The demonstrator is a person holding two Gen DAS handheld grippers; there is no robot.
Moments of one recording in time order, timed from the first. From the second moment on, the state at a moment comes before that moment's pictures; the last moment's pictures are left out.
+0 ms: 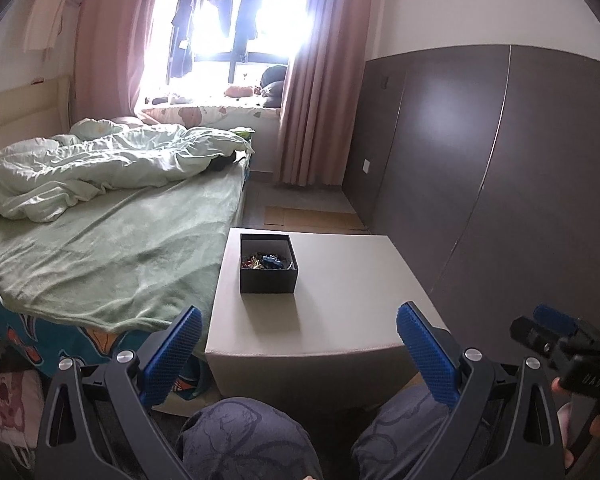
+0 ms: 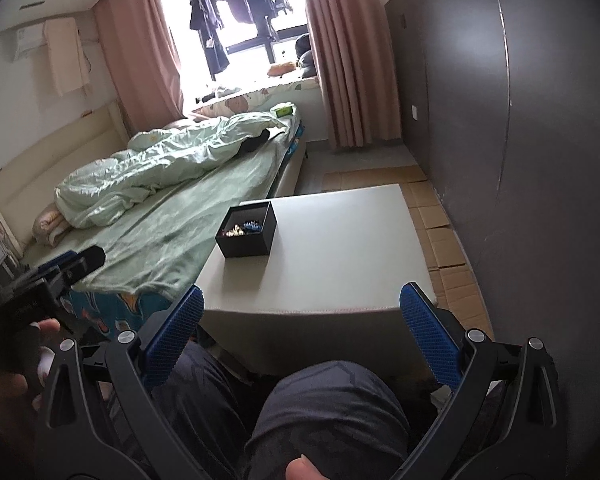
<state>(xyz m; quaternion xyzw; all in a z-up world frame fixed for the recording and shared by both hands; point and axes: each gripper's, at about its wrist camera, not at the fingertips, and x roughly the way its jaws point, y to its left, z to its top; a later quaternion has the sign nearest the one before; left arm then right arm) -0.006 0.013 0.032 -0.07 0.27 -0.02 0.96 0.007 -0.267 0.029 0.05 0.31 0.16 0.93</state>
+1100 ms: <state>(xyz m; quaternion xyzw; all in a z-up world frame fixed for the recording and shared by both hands) -0.032 0.019 0.054 -0.06 0.23 -0.02 0.97 -0.008 -0.272 0.039 0.06 0.30 0.15 0.94</state>
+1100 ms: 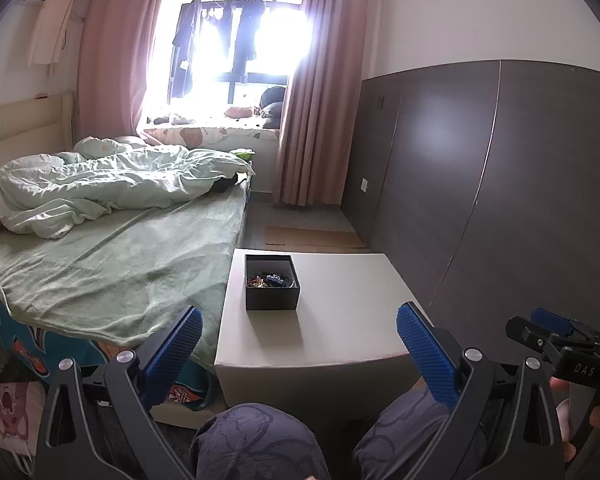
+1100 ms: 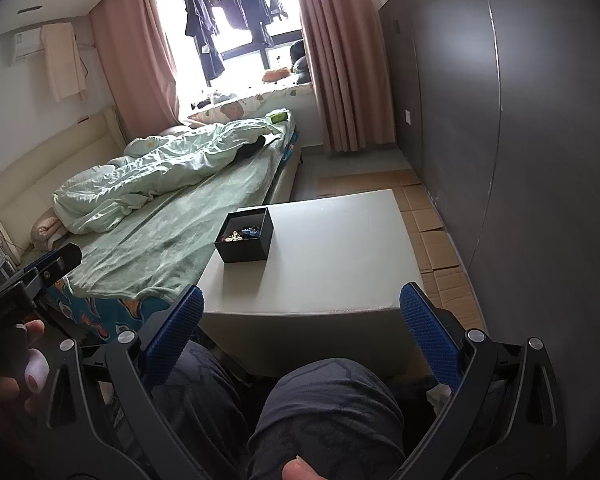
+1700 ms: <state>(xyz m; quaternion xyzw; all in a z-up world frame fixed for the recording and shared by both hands) -0.037 0.017 0.055 -0.06 0.23 -0.02 0.97 -0.009 -0.274 0.040 0.07 0.30 0.16 0.94</state>
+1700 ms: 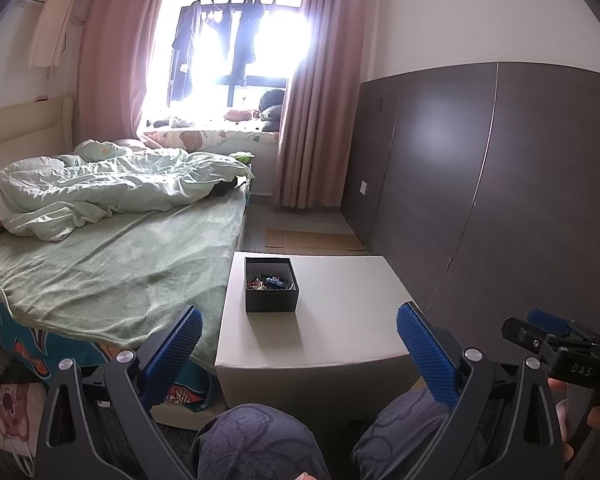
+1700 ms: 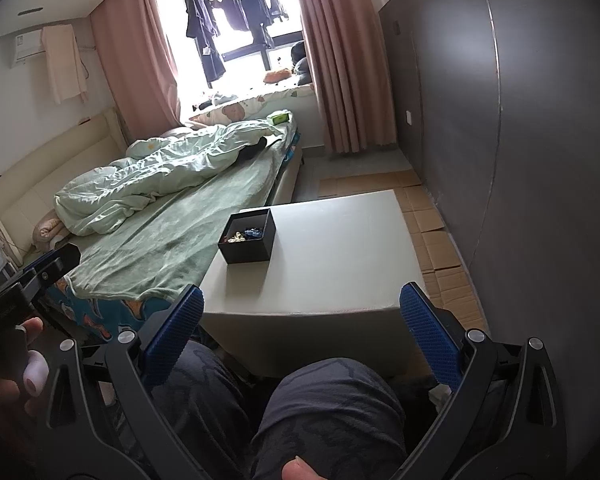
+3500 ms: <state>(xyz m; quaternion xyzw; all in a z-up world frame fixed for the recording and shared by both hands) -0.037 0.024 0.049 -0.06 0.24 -0.01 0.97 -0.011 -0.266 0.037 0.07 0.32 0.16 0.93</state>
